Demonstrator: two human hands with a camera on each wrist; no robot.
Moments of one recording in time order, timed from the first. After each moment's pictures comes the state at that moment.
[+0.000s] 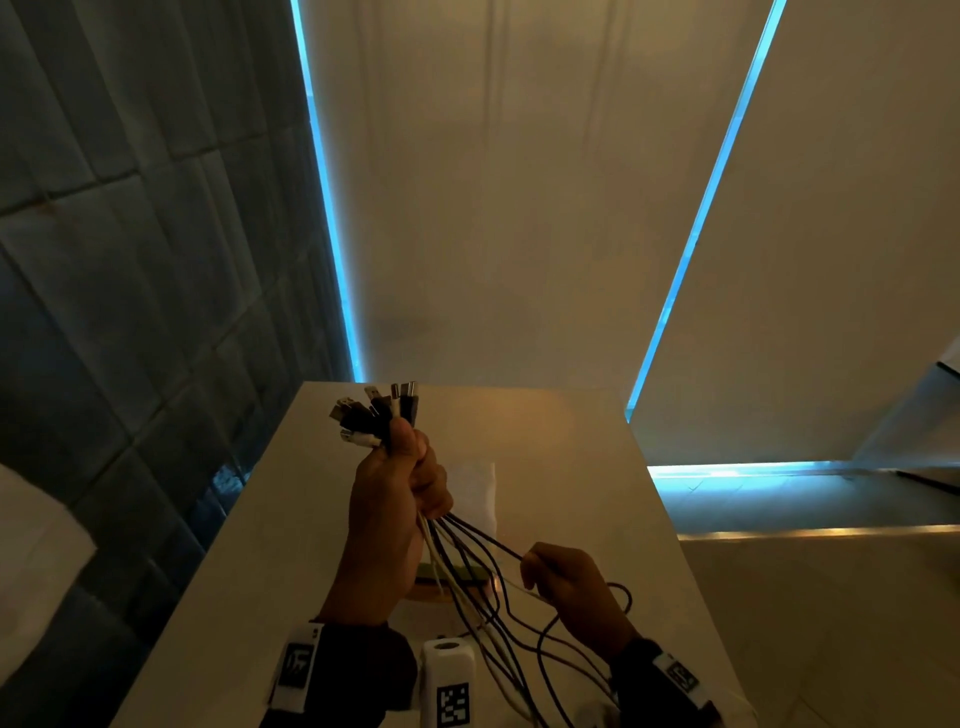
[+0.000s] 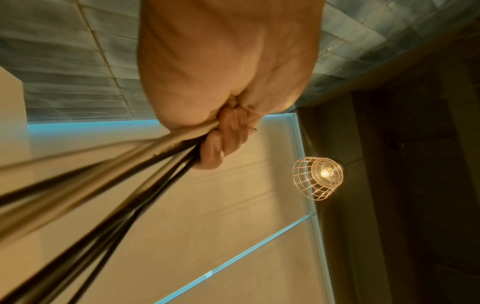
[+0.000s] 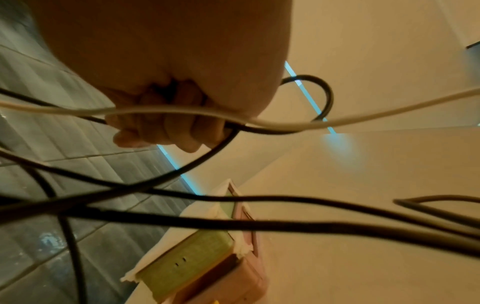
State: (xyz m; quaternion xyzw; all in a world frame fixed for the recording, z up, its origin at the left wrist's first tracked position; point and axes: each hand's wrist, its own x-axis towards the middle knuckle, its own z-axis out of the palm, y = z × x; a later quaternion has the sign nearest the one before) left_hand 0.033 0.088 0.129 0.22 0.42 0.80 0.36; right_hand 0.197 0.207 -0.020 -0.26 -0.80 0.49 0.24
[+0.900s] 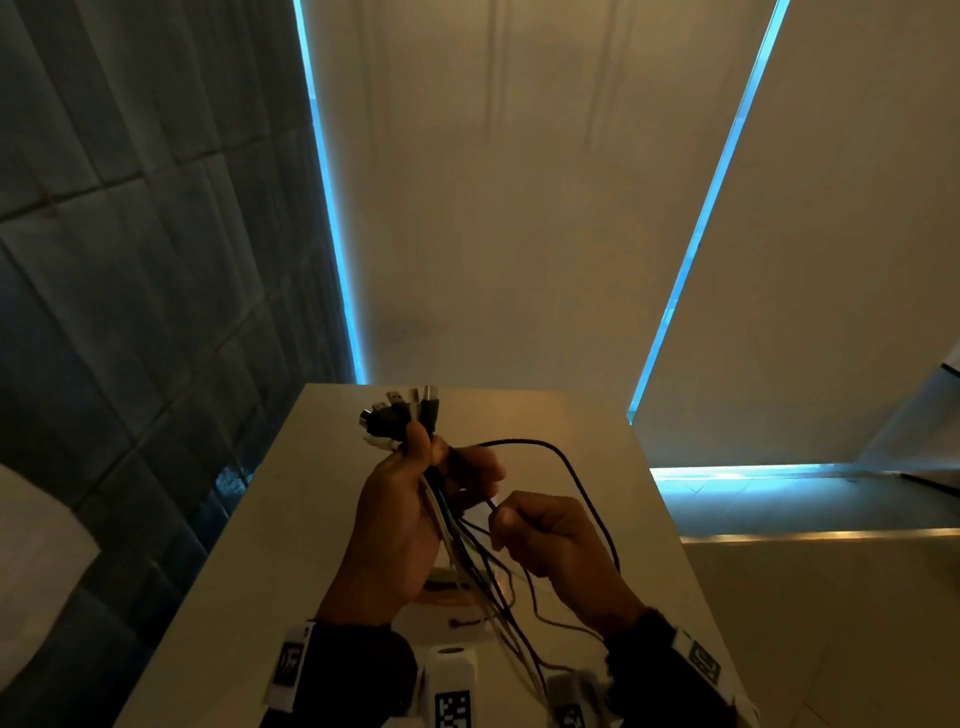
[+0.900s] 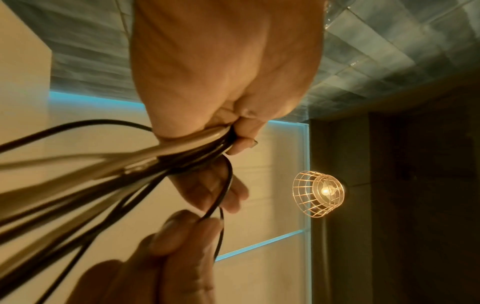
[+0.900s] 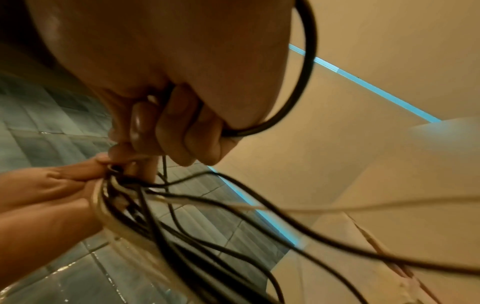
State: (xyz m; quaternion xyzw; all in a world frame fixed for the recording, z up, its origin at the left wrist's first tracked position) left_hand 0.044 0.081 0.142 0.21 0.40 0.77 0.46; right_hand 0.177 0.172 0.096 -0.13 -0.73 0.61 0.28
